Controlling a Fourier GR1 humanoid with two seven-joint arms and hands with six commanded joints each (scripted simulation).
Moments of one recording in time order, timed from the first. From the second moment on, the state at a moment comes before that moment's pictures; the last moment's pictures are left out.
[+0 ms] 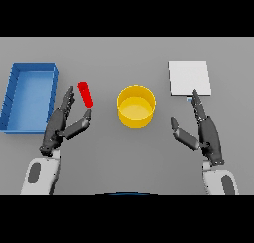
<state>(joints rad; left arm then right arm) -0.03 0.03 -0.11 -1.57 -0.15 -0.01 0.07 0.09 -0.07 0.12 -1.69 0.20 -0.01 -0.10</state>
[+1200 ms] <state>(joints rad) -0.46 0.01 0.03 -1.01 -0.15 0.02 -0.07 0.10 -0.08 0.09 -1.72 0.17 -0.01 -0.09</state>
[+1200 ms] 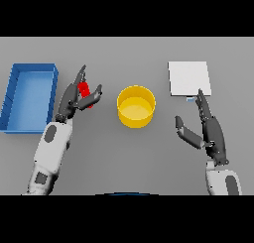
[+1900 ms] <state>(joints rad) -0.50 -0.04 0.06 -0.93 -0.16 0.13 -0.19 0.09 -0.08 0.10 -1.70 0.18 0.00 -0.10</state>
